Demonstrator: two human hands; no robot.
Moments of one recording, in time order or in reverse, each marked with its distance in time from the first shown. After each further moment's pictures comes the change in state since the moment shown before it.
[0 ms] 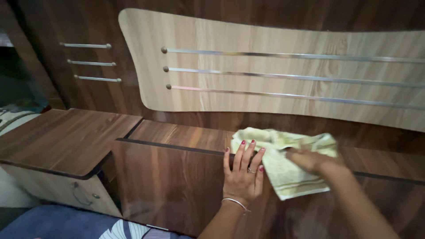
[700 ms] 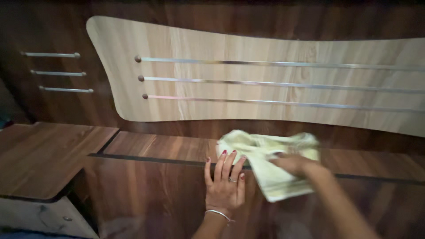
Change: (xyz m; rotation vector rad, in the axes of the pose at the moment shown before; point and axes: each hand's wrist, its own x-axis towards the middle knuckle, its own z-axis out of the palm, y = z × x) left_hand 0.003 0.003 0.004 -0.003 0.058 0.004; right_hand 0.051 0.036 0.015 -0.034 -0.046 -0.043
